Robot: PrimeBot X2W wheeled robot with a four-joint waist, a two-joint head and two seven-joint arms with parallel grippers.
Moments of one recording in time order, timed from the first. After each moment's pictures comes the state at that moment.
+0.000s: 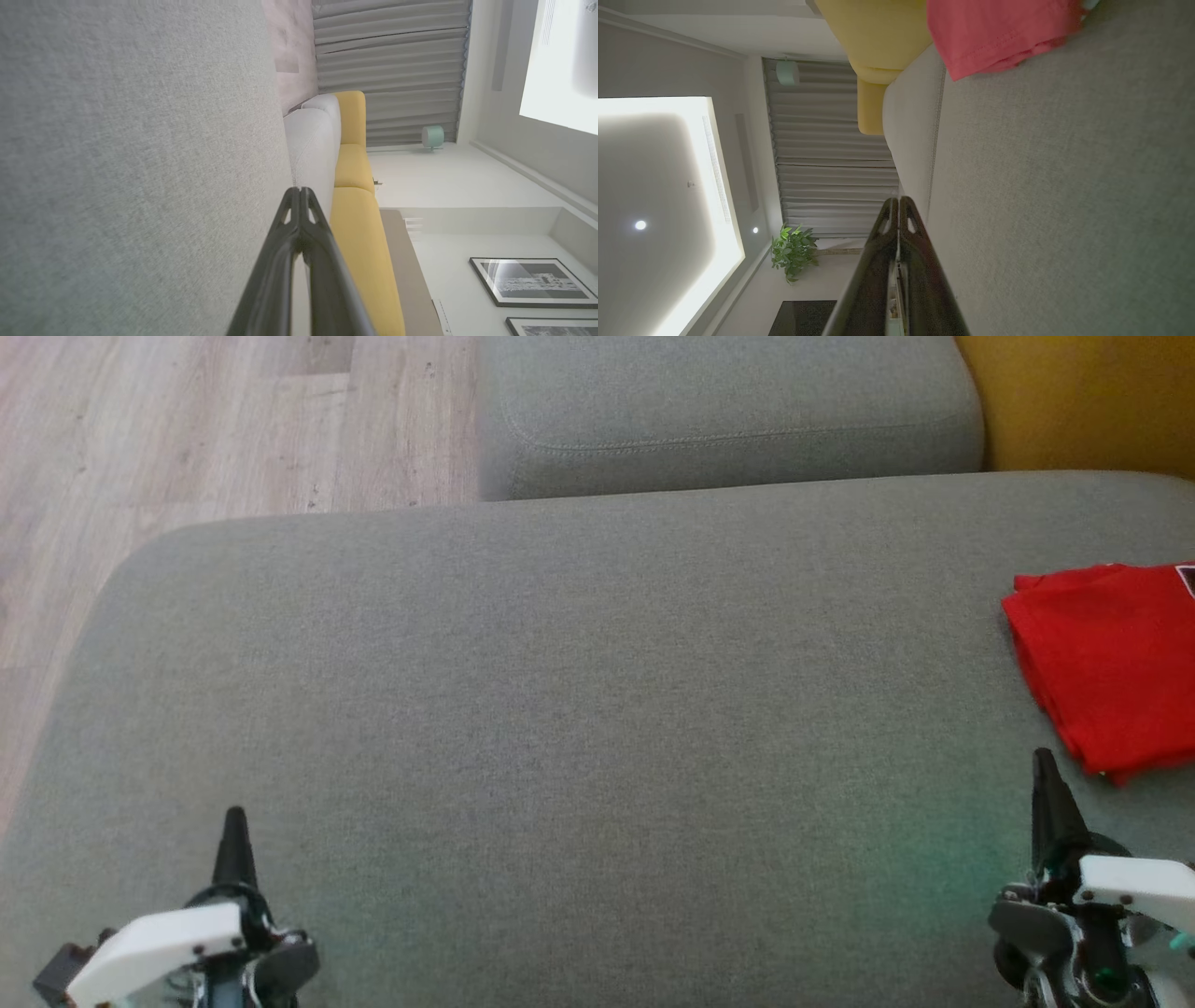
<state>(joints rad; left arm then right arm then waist) -0.03 0.05 0.05 0.28 -1.52 -0.11 0.09 -0.03 -0.04 -0.12 0.29 1.51 0.12 0.09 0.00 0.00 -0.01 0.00</state>
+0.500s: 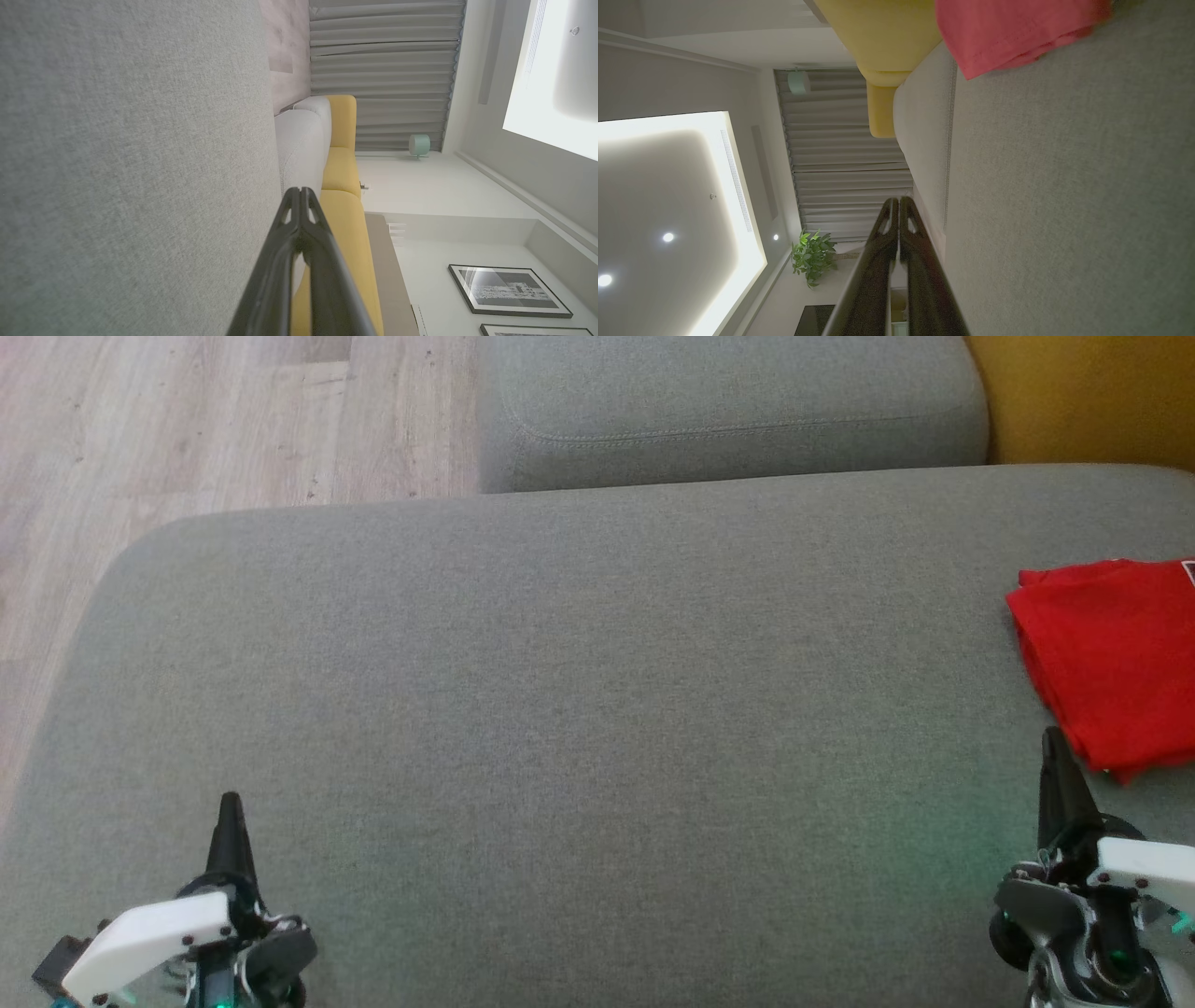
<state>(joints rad) -0.06 0.05 0.07 0.28 -1.60 -0.12 0.11 -0.06 -0.04 -0.13 0.28 1.60 0.12 0.11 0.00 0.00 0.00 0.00</state>
